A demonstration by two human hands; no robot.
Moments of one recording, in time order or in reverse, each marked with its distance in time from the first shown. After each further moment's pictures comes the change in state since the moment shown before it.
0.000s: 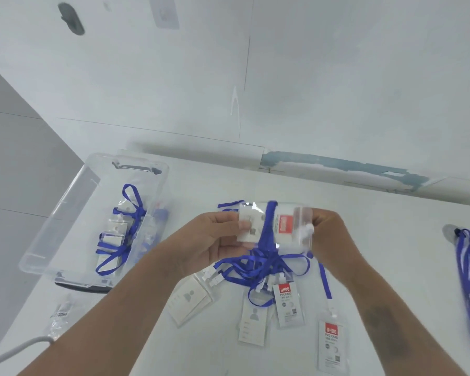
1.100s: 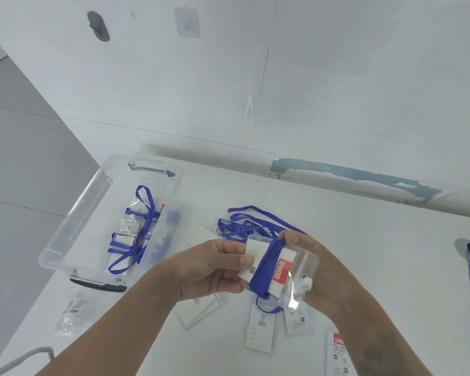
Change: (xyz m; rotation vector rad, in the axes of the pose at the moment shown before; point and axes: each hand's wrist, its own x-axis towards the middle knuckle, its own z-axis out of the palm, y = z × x) left_hand -0.022 -0.023 -0.020 0.034 -0.188 -0.114; right_hand -0.027 -0.003 0.036 0.911 -0.464 0.322
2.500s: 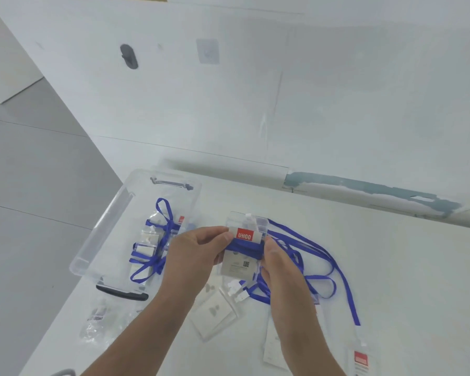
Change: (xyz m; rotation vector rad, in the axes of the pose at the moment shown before) left_hand -0.029 0.004 0.002 0.259 0.899 0.484; right_hand 0.009 0.051 0.070 -0.315 0.401 -0.249
